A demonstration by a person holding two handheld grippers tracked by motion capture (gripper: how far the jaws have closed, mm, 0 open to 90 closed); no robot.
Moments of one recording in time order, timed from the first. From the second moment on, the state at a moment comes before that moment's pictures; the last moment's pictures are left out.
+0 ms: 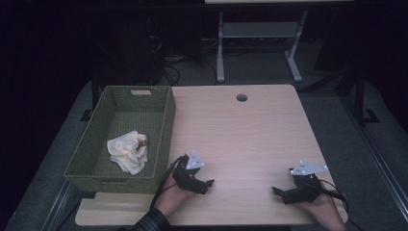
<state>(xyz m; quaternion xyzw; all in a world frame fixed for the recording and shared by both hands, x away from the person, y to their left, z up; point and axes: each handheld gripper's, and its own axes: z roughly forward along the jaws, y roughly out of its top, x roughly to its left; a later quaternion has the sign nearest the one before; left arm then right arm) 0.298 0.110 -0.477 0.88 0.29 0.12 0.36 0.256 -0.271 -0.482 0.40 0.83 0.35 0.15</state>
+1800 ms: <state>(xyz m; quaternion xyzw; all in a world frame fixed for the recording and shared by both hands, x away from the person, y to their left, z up) 0.315 0.110 -0.429 0.87 0.28 0.11 0.39 0.256 -0.271 -0.483 0.40 0.83 0.35 0.14</state>
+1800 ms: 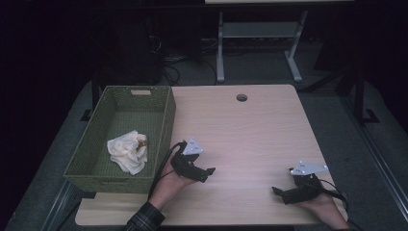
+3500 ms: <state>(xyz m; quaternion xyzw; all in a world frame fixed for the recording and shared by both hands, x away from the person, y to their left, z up) 0.344 0.127 -0.366 0.87 0.27 0.10 0.40 0.256 -0.271 -0.483 0.40 0.83 0.35 0.15</state>
